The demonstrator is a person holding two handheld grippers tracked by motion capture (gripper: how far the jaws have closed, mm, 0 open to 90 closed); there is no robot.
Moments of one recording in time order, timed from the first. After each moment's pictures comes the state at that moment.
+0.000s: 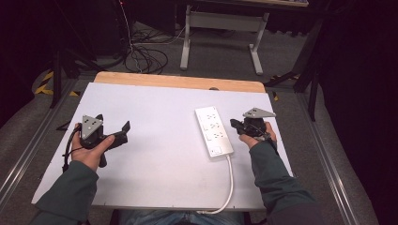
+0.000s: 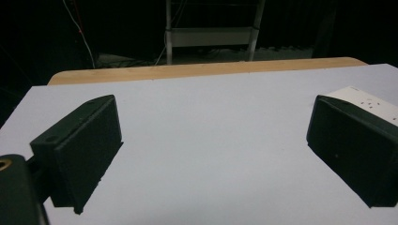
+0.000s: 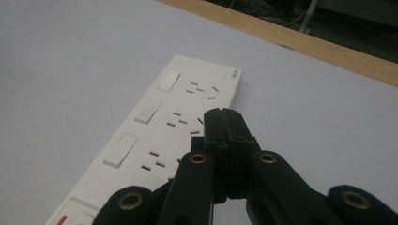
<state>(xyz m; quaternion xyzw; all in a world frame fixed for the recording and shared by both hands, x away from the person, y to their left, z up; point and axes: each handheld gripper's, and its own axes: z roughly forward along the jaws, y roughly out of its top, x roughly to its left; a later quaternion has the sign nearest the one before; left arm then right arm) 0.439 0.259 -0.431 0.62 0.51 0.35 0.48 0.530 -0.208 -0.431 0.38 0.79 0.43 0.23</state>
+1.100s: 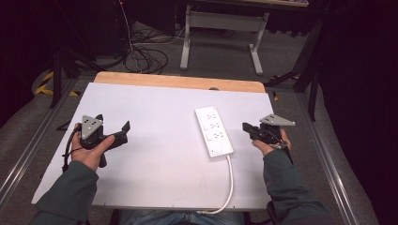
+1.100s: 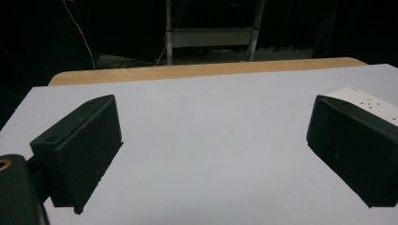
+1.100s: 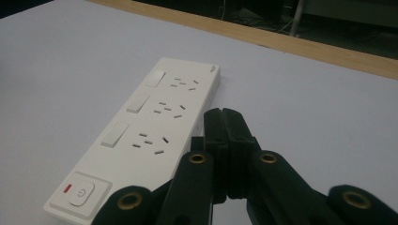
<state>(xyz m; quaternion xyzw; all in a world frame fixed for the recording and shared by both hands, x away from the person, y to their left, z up) 0.439 0.259 -0.431 0.62 0.51 0.35 0.48 0.508 -0.247 -0.430 0.41 0.76 0.46 0.23</state>
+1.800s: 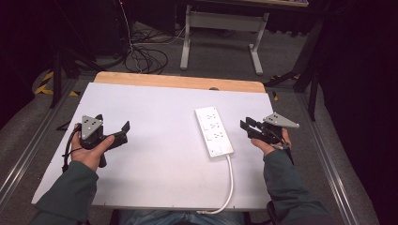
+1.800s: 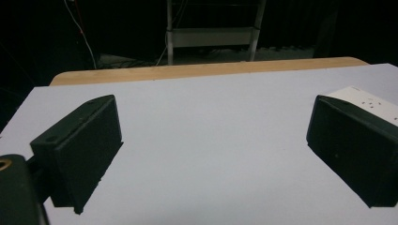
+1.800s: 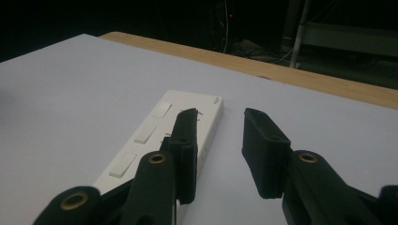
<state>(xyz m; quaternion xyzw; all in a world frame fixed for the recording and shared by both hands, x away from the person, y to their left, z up) 0.438 0.259 -0.430 0.62 0.51 0.35 0.48 0.507 -0.248 -0.426 0.39 0.72 0.51 0.25</state>
